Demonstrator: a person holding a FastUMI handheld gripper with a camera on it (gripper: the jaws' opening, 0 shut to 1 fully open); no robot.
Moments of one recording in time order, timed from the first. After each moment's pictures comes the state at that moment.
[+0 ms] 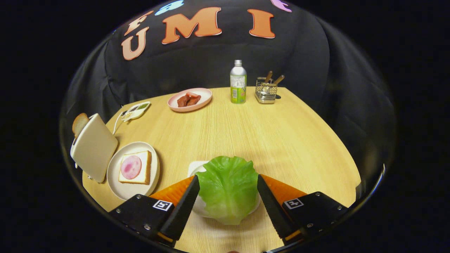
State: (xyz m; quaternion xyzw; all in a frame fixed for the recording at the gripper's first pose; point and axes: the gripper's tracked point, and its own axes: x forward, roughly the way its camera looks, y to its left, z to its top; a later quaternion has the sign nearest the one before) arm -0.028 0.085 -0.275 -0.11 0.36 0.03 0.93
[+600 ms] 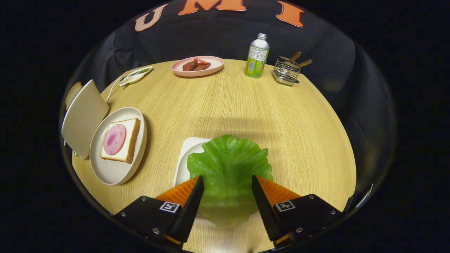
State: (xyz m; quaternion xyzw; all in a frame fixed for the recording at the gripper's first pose) arm -0.023 0.083 -0.317 -0.18 0.45 0.05 0.87
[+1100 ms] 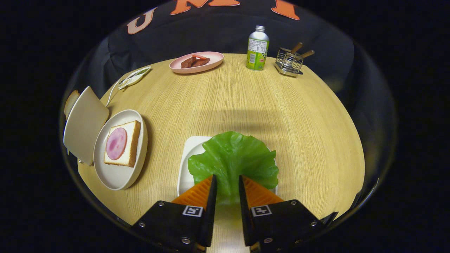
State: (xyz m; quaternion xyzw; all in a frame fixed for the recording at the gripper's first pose) arm -0.026 0.089 -0.319 -0.14 0.47 0.05 0.87
